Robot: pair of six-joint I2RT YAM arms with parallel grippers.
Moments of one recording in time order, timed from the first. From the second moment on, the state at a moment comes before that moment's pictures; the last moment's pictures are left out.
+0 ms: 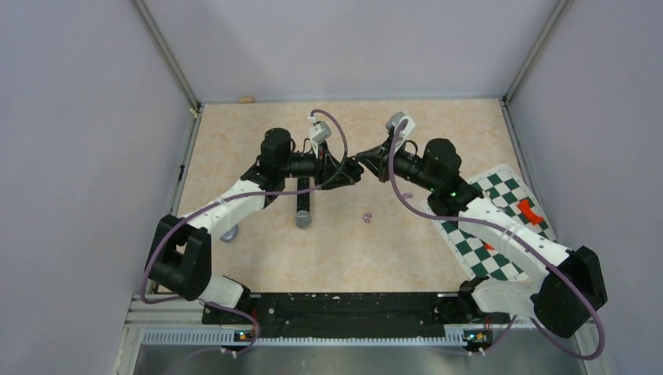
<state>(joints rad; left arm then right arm) -0.45 1.46 0.95 0.29 0.98 -0.26 0.60 1.19 0.88 0.30 -0.39 0.07</state>
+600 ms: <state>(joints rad) -0.45 1.46 0.94 0.31 1.00 -0.27 0.62 1.21 0.86 0.32 -0.39 0.04</state>
